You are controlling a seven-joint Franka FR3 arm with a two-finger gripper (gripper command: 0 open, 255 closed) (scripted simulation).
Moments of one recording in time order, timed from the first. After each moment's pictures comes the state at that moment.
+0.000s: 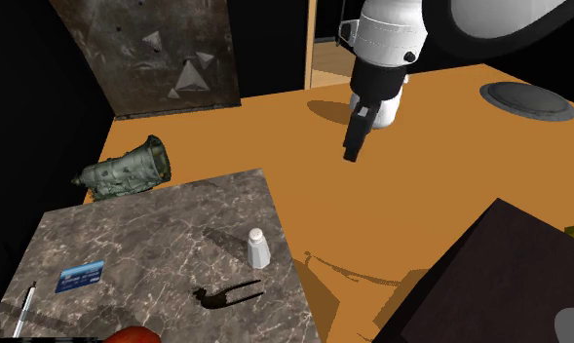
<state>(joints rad) 0.25 -0.09 0.04 -2.27 -0.01 2.23 -0.12</state>
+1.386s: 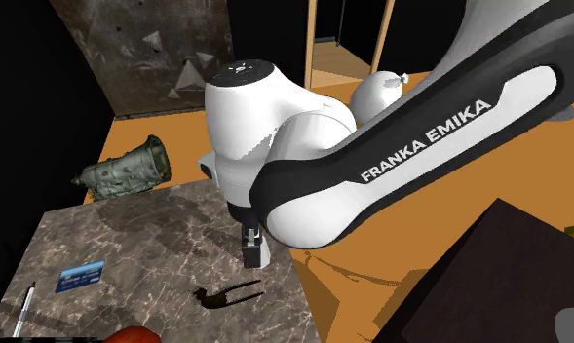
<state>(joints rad) 0.43 0.51 0.18 -1.88 -0.11 2.43 -0.28</state>
